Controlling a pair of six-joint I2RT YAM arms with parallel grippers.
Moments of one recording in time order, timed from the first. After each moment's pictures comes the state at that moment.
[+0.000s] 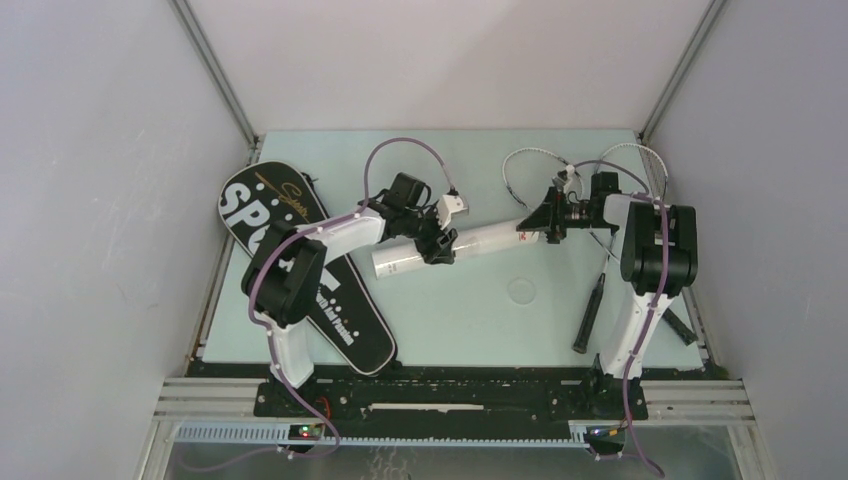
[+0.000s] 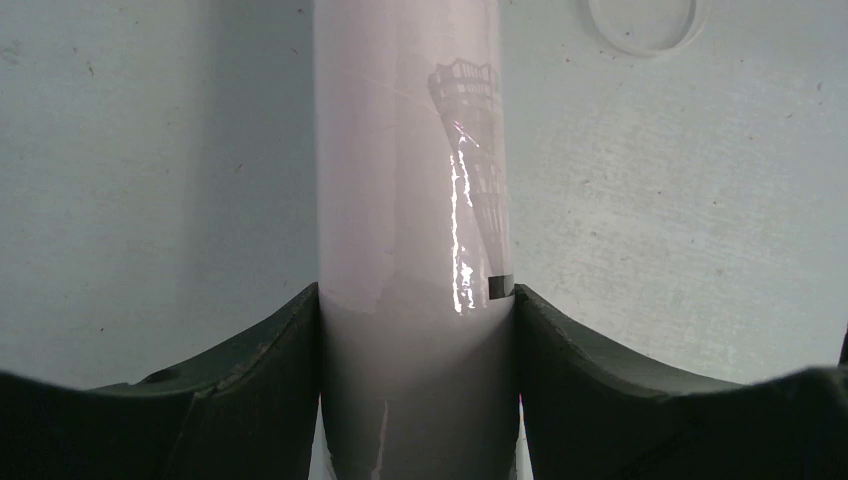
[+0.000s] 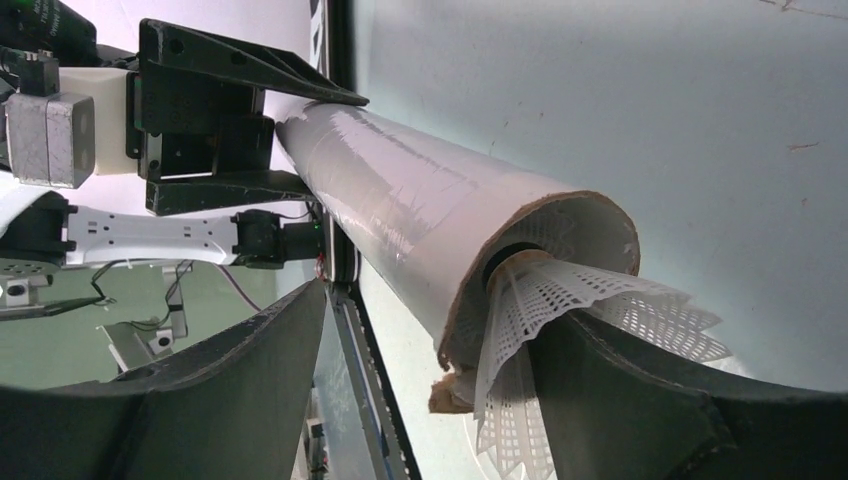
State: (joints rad) left arm -0.56 1.88 1.25 -0.27 0.63 0.45; right arm -0.11 2.04 1.24 -0.41 -1.24 0.07
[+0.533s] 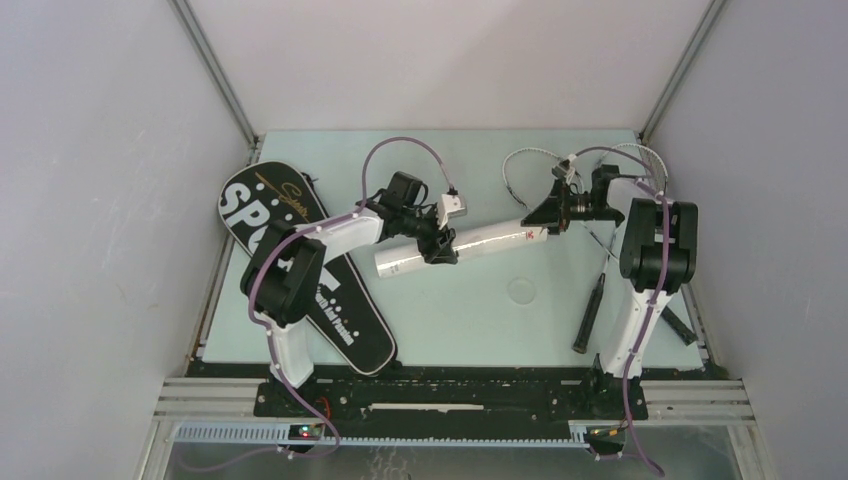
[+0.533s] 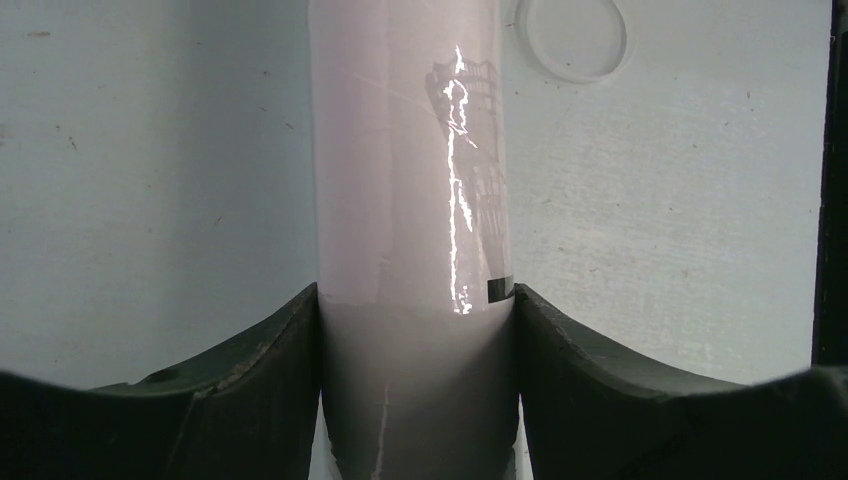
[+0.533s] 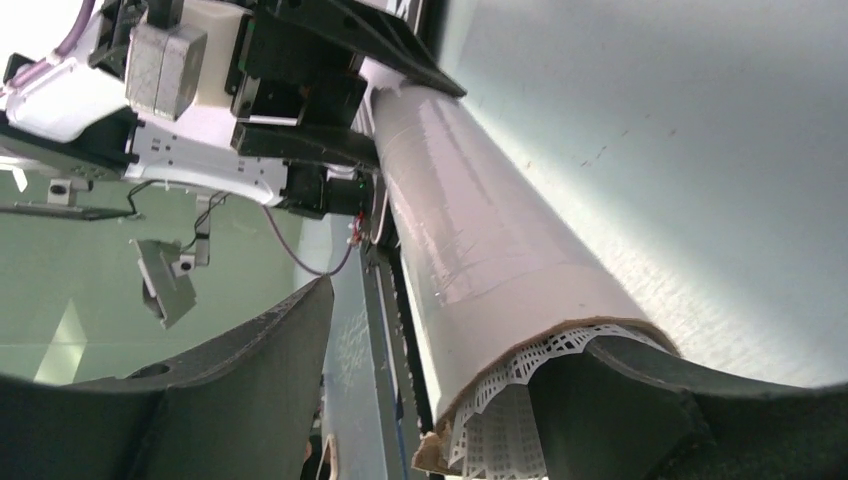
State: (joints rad) left arm -0.55 1.88 1.24 -0.22 0.76 0.49; right arm -0.12 2.07 1.41 -0.80 -1.40 -0.28
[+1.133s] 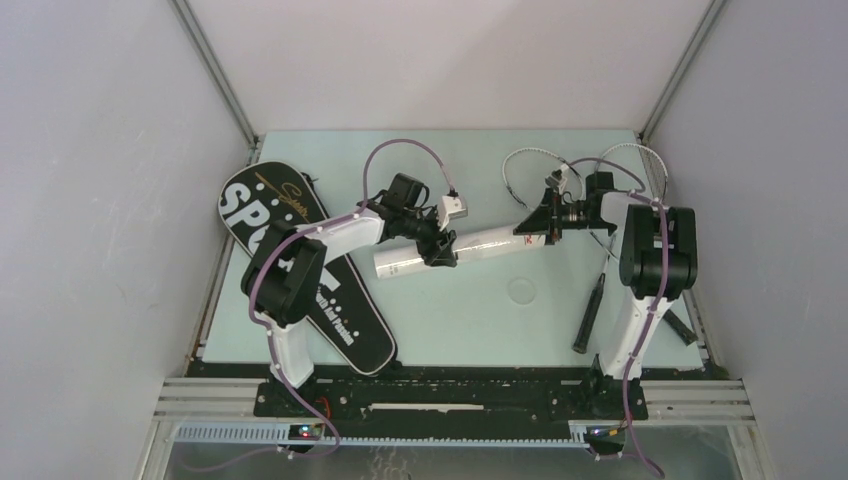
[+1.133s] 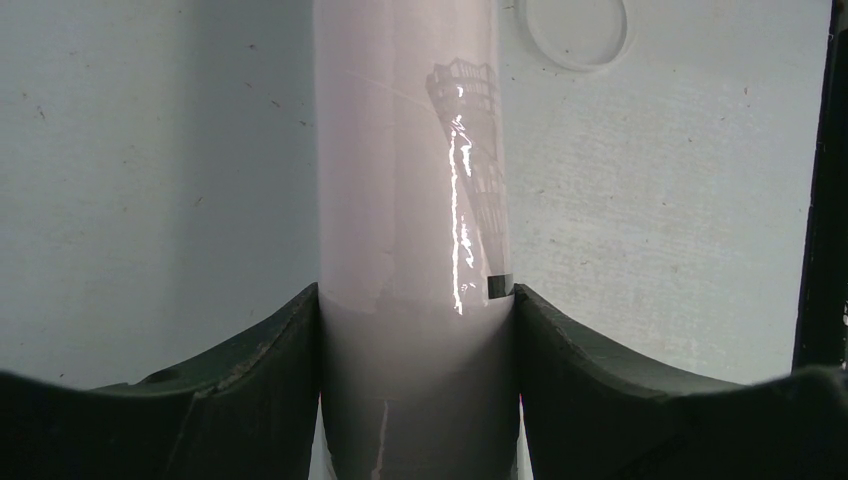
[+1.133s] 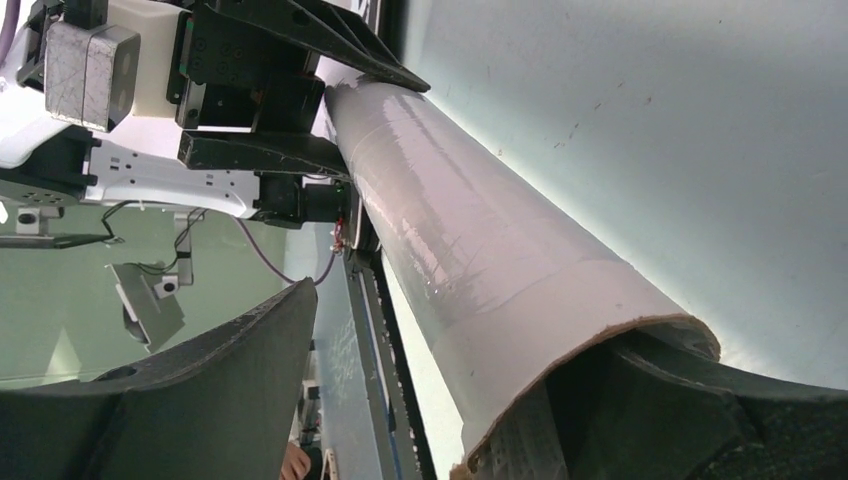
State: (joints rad) left arm -0.55 1.88 1.24 -0.25 0.74 0.46; right arm -0.09 2.01 1.24 -0.53 -1.34 -0.08
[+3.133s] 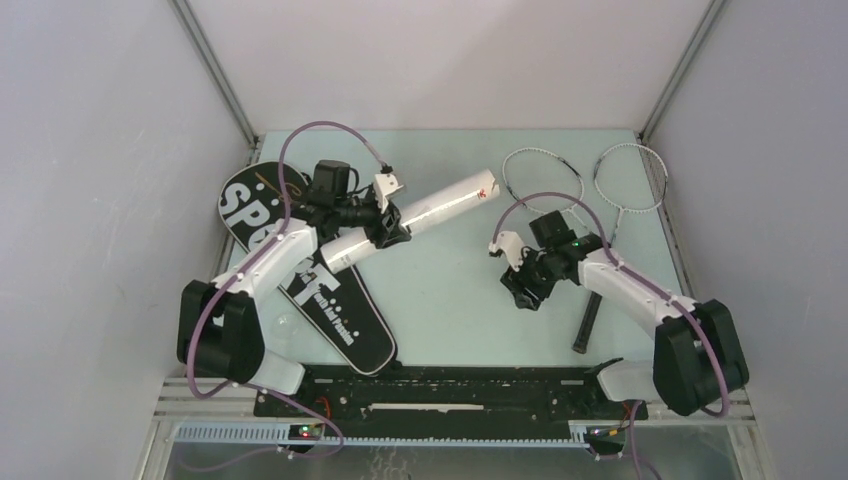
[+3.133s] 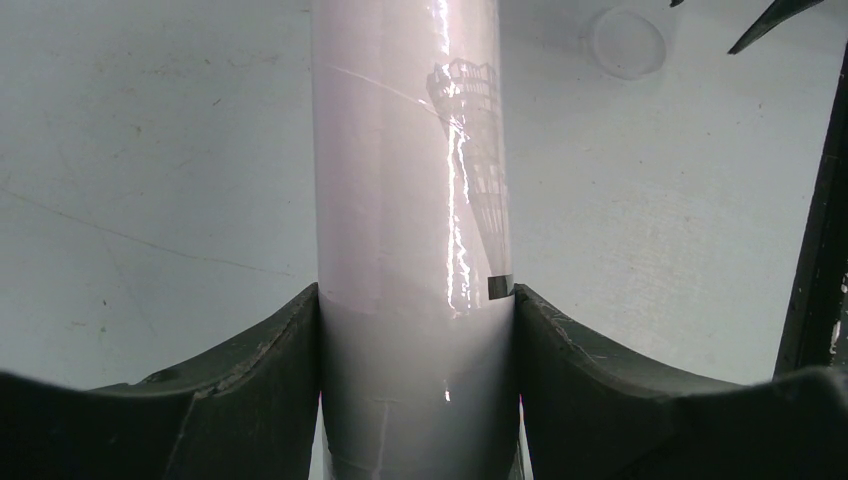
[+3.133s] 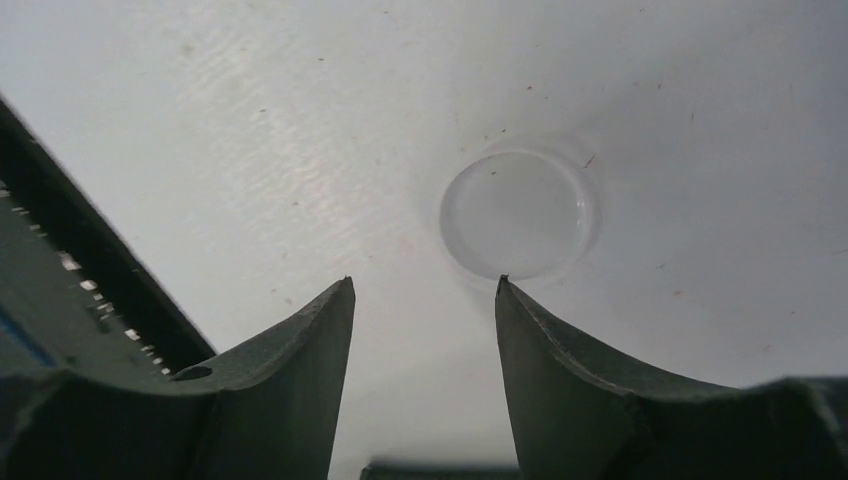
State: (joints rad) left arm -0.30 1.46 1.08 -0.32 0.77 0.52; right arm 0.39 1.31 0.82 -0.70 -0.37 -0.57
